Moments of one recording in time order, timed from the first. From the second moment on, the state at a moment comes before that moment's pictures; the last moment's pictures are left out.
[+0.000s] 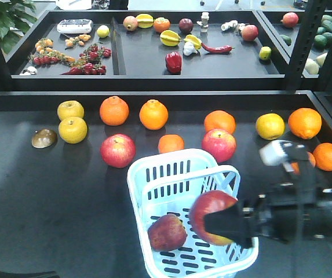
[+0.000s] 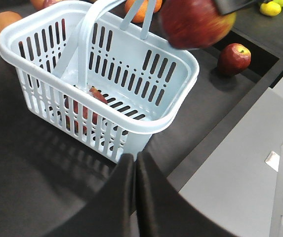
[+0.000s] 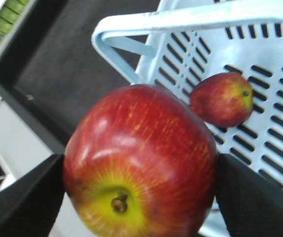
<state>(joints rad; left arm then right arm) -0.53 0.55 -0.32 -0.79 0.48 0.62 0.20 1.21 -0.62 1.08 0.77 -0.92</state>
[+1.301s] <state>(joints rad) -0.53 0.55 -0.32 -0.79 0.48 0.62 0.41 1.42 -0.75 0.96 0.75 -0.77</state>
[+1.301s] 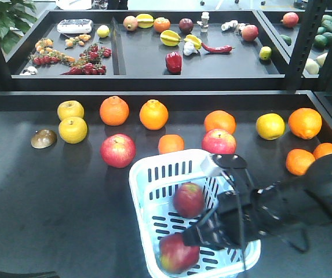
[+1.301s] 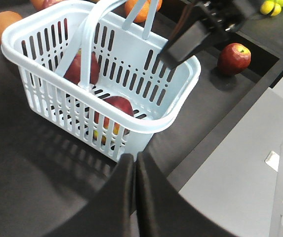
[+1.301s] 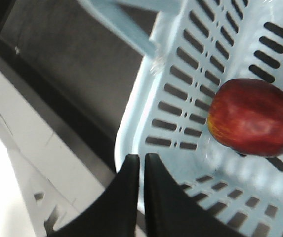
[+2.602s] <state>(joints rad) -0.53 0.55 -0.32 -0.79 0.49 0.62 -0.42 1.46 -0.87 -0.20 1.07 0.12</state>
